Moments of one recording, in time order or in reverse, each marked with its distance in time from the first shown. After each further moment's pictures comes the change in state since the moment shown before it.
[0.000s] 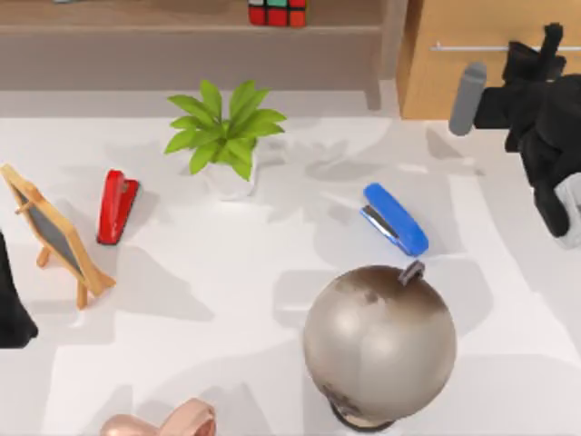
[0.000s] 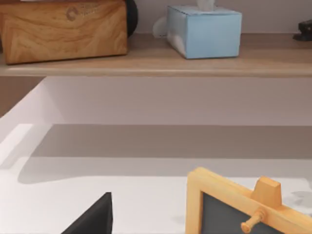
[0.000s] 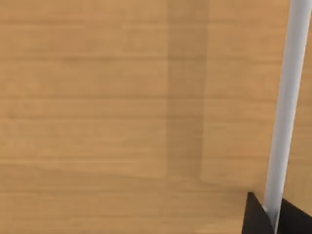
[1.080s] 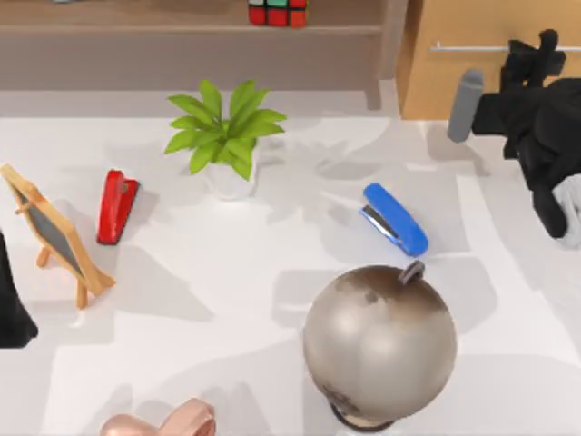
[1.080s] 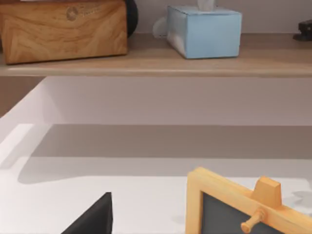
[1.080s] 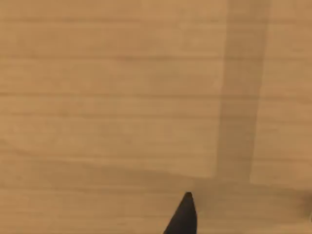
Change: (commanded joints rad) left arm 0.000 0.000 0.000 0.000 0.000 0.000; right arm -0.006 0.016 0.039 -0.023 -0.003 0.002
